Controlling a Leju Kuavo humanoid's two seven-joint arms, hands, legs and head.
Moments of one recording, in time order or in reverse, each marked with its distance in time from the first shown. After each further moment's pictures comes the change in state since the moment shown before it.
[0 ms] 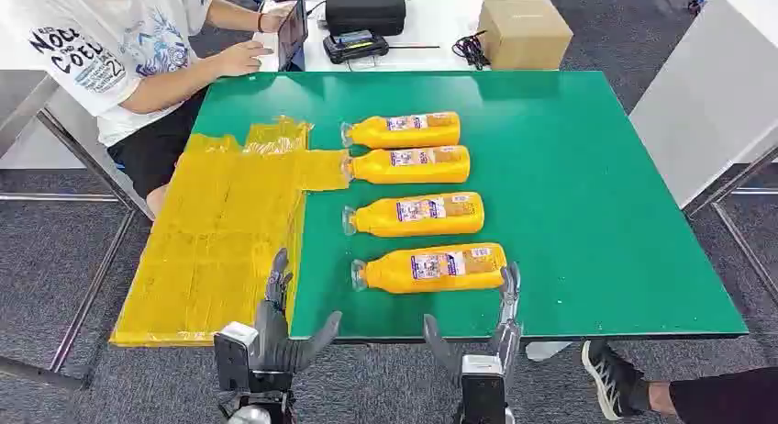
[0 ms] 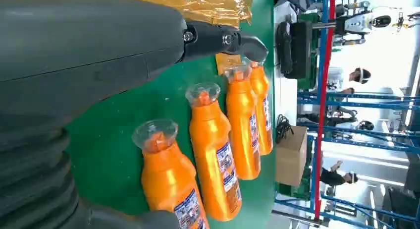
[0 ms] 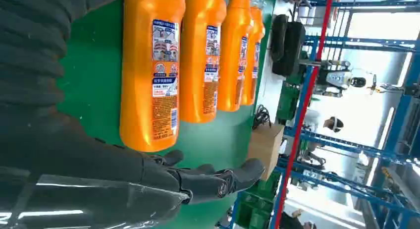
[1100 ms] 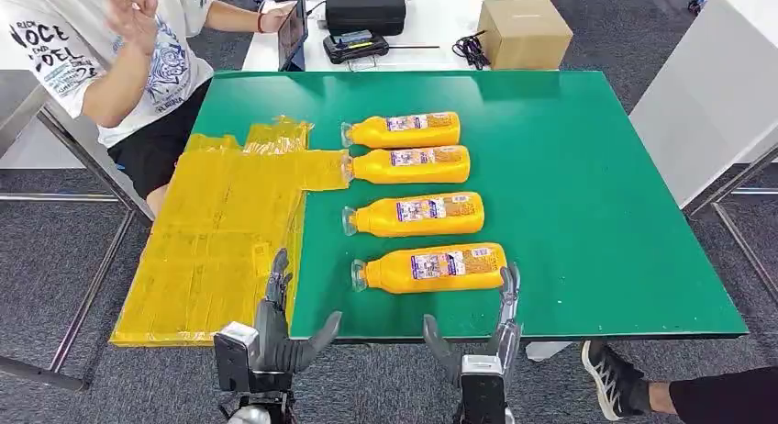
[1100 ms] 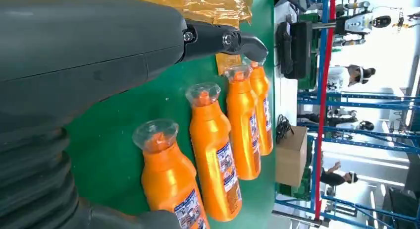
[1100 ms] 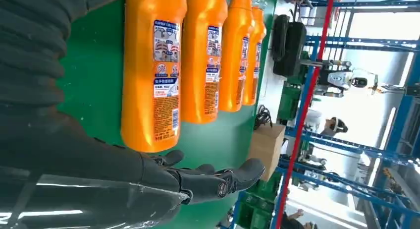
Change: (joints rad) left arm 0.001 0.000 0.000 0.000 -0.002 0.001 0.000; right arm 0.000 0.000 0.000 0.005 -0.005 0.001 0.000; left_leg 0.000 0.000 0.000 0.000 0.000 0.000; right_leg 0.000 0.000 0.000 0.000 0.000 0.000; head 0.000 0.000
